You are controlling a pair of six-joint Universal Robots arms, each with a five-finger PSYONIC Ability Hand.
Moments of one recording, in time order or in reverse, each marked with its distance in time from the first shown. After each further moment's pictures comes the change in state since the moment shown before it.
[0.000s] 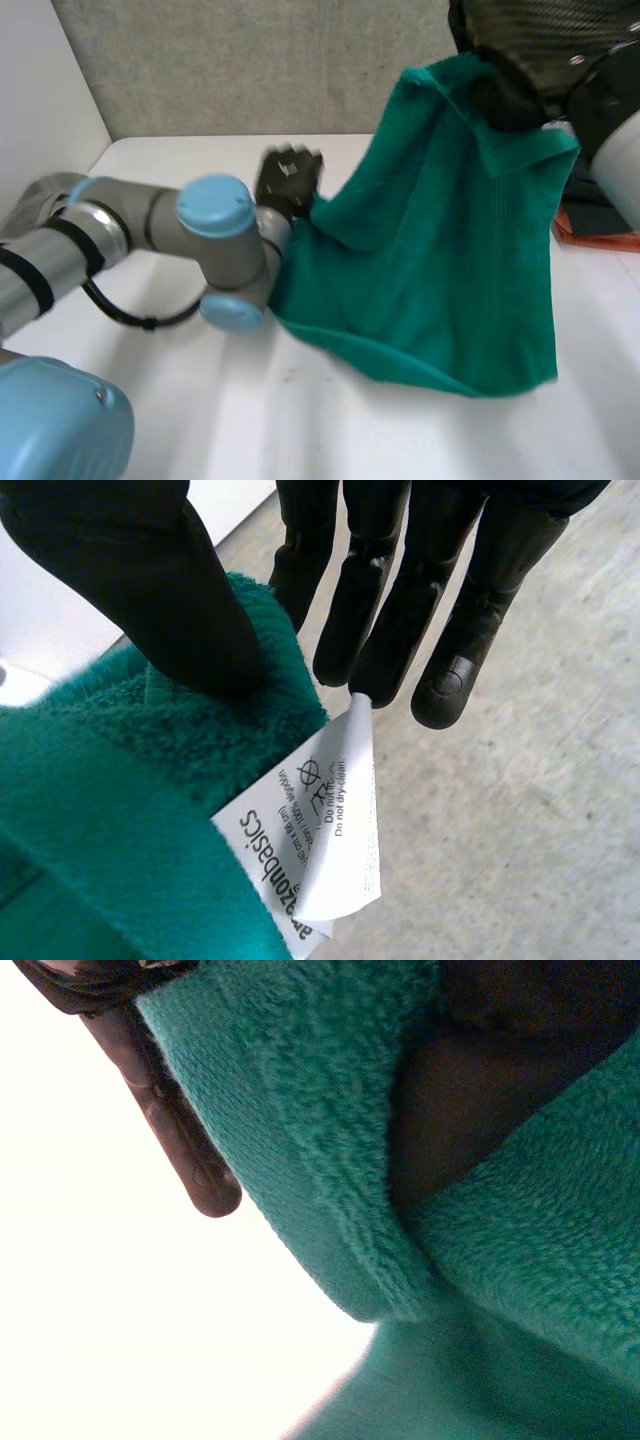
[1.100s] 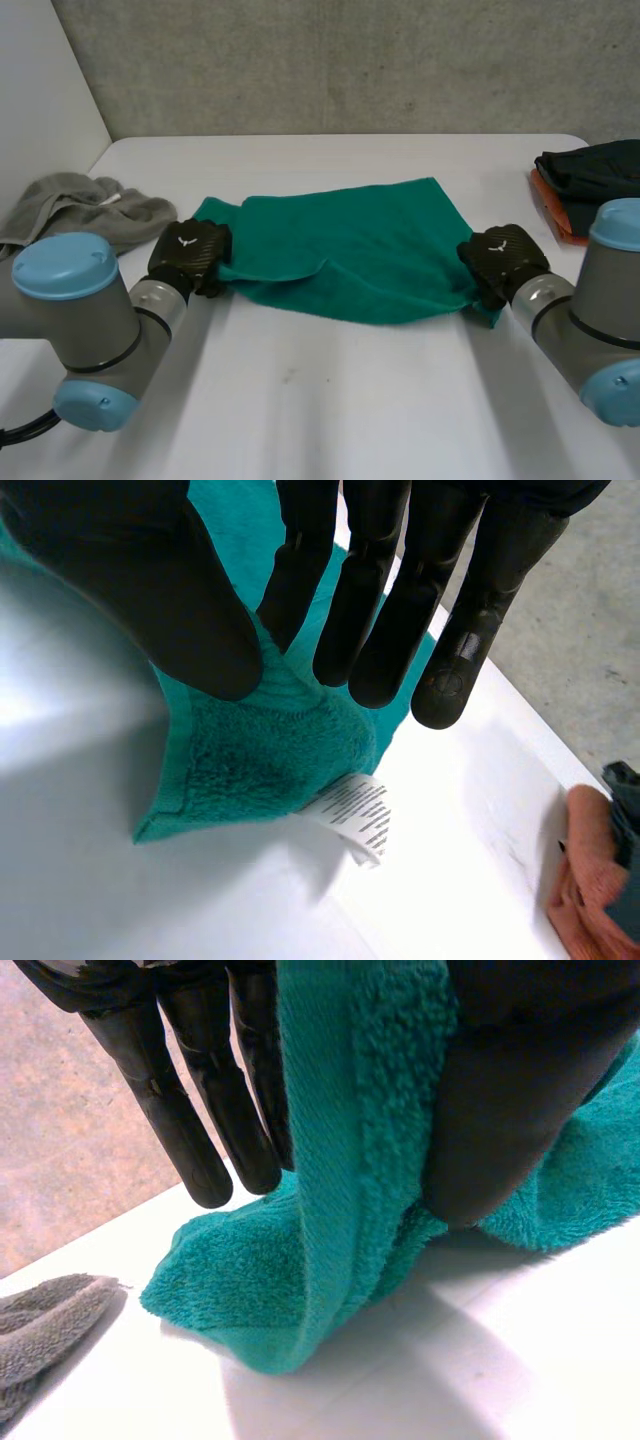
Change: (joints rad) left arm 0.242 0.499 -0.904 0.153 0.097 0.043; right arm -0.223 0.569 0.248 -0.222 -0.011 -0.122; left_hand -0.360 -0.393 -0.380 -0.395 -0.343; right_hand 0.005 0.000 0.001 0.005 0.003
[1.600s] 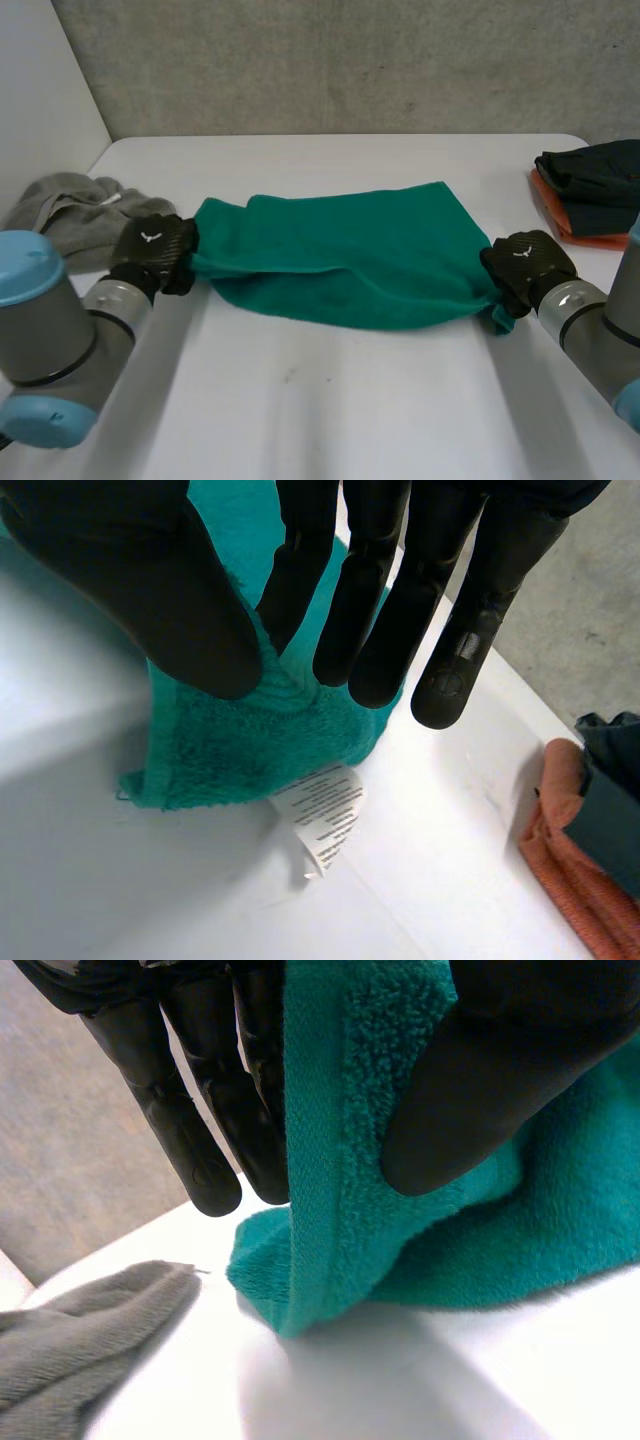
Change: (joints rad) left arm 0.076 0.176 -0.131 -0.019 0.012 0.013; right arm -0.076 -0.078 0.086 0.014 -0.030 -0.015; left_hand 0.358 0.393 0.381 0.395 0.351; right_hand 0.000 0.000 0.000 0.000 0.000
